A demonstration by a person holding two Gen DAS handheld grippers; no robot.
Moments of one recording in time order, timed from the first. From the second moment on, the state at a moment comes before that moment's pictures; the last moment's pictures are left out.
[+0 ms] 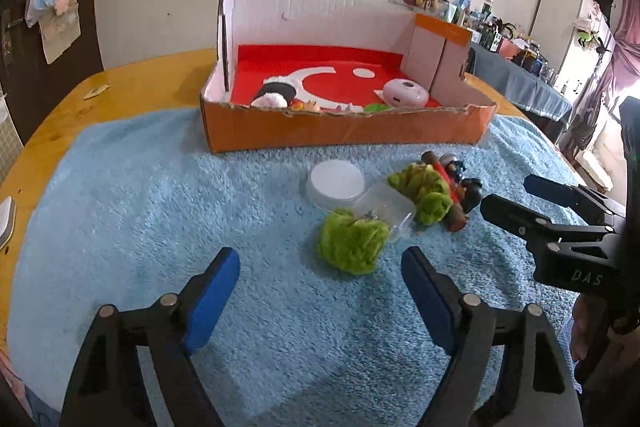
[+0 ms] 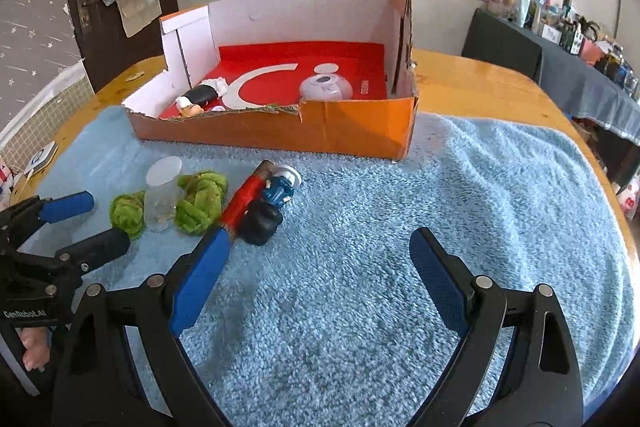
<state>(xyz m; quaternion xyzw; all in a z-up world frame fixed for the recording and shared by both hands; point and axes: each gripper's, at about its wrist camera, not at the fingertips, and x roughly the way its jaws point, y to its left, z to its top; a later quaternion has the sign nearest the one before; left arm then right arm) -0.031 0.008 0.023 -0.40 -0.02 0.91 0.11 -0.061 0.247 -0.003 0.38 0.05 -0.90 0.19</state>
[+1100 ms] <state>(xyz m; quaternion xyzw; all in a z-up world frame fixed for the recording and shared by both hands) -0.053 0.017 0.030 -0.40 -0.02 0.90 0.16 -0.090 0.222 -0.005 0.41 0.04 -0.87 0.26</state>
